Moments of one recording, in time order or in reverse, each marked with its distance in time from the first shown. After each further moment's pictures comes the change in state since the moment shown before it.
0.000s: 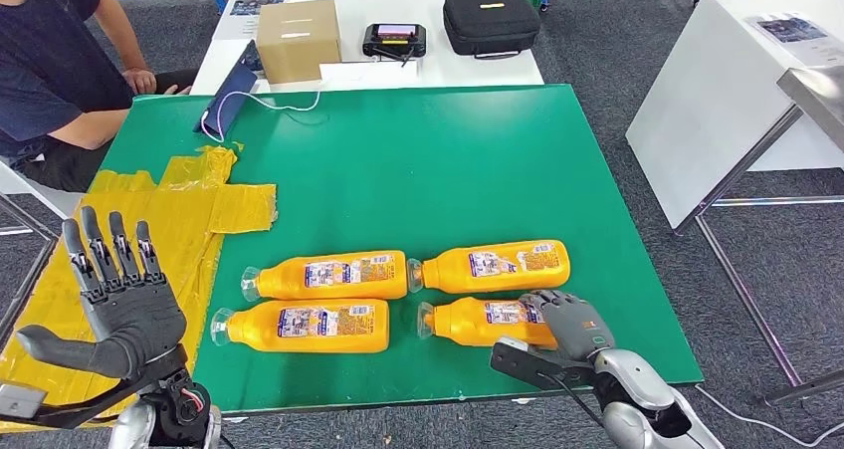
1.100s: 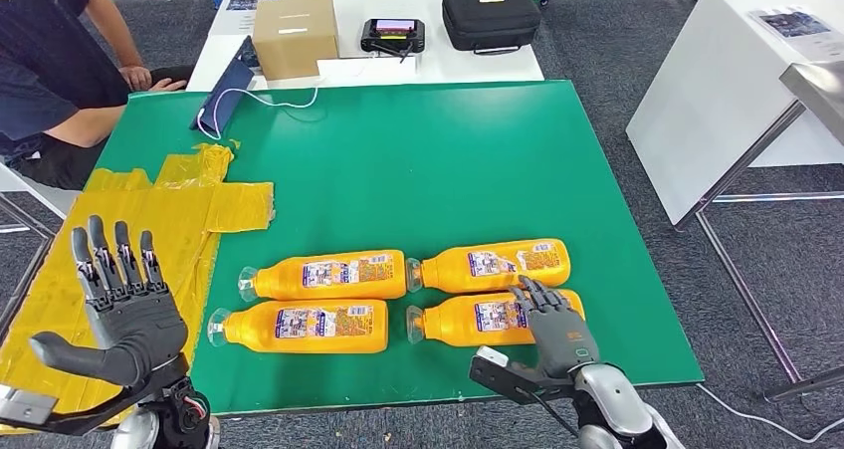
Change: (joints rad) left arm 0.026 0.000 0.011 0.009 -0.072 0.014 -0.020; right arm 0.046 0.112 0.000 -0.062 0.215 -0.162 -0.003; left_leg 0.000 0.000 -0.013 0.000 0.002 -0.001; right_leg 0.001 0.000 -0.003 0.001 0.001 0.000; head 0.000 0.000
